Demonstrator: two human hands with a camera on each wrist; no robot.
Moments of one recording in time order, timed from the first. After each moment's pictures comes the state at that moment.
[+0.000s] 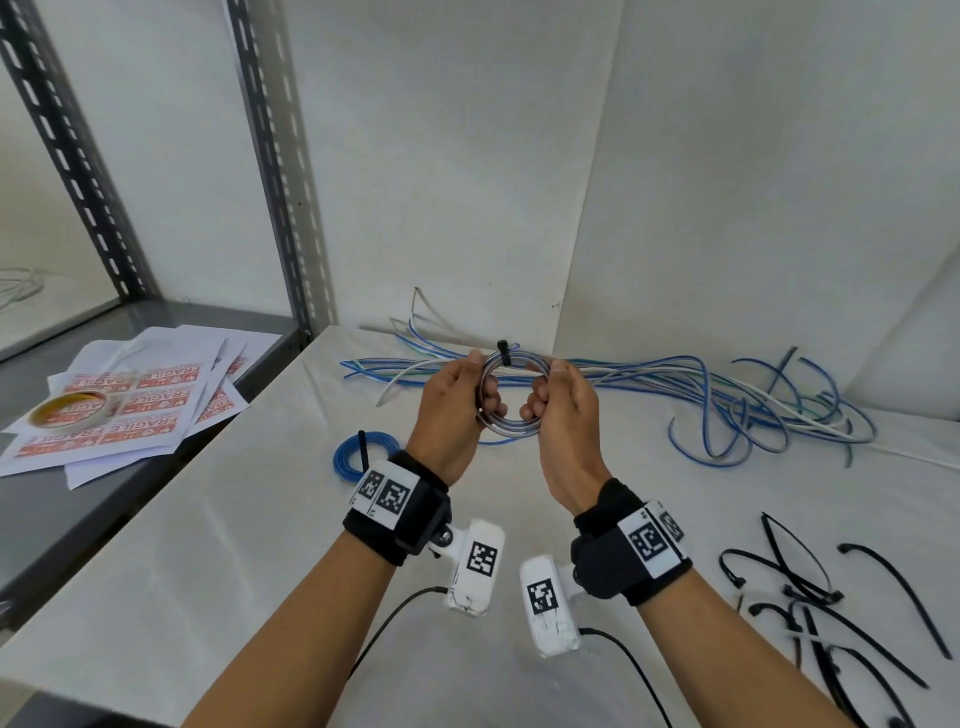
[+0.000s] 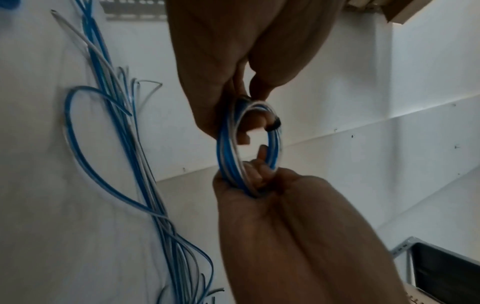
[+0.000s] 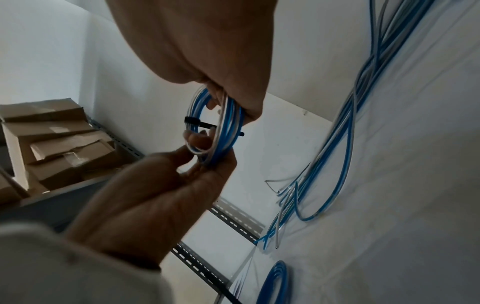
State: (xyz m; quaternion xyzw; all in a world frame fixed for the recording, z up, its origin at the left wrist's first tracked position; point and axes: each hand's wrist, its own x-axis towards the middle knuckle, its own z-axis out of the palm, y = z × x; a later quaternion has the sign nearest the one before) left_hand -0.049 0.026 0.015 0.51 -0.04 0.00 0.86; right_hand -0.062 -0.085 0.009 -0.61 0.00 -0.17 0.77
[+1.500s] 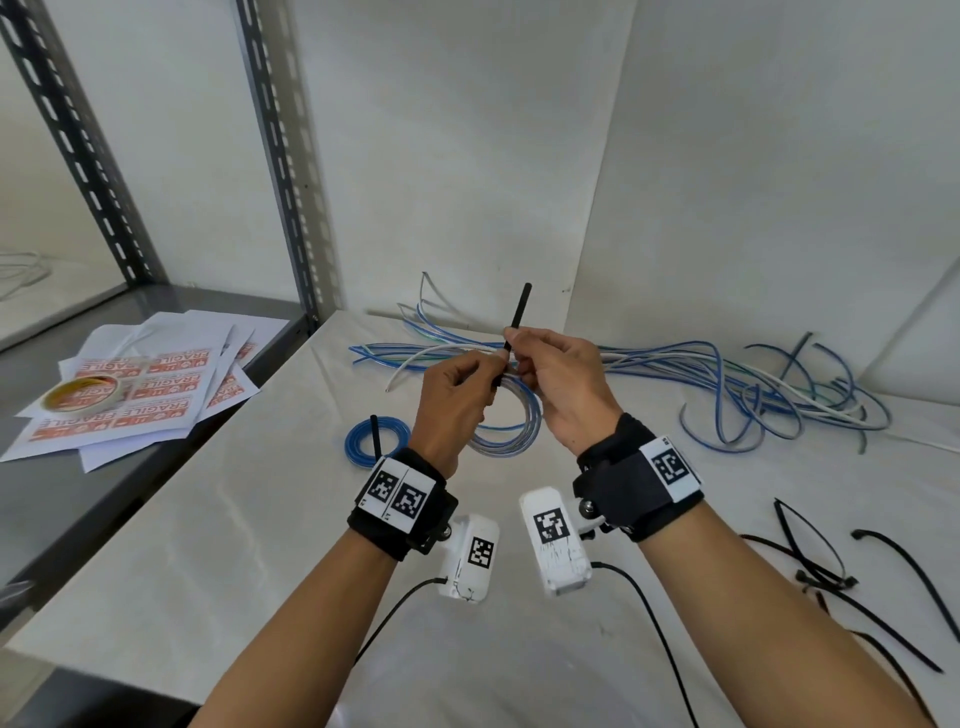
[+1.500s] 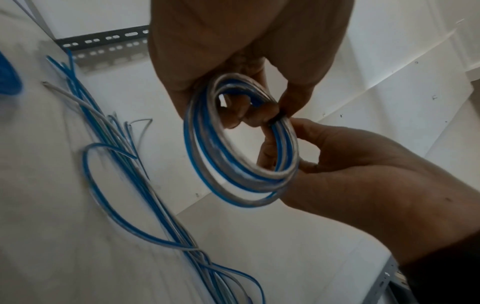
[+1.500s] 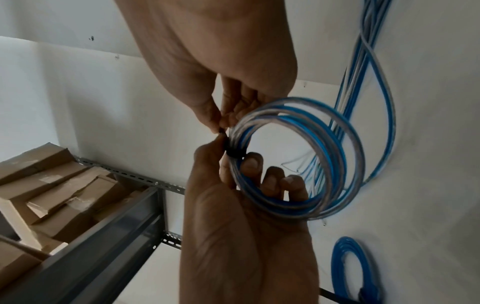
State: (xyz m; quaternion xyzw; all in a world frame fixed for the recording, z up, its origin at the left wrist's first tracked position) left_hand -0.056 0.043 0.006 0.68 -0.07 0.09 0.72; right_hand -0.053 -0.077 0.050 -0.63 0.05 -0.06 0.77
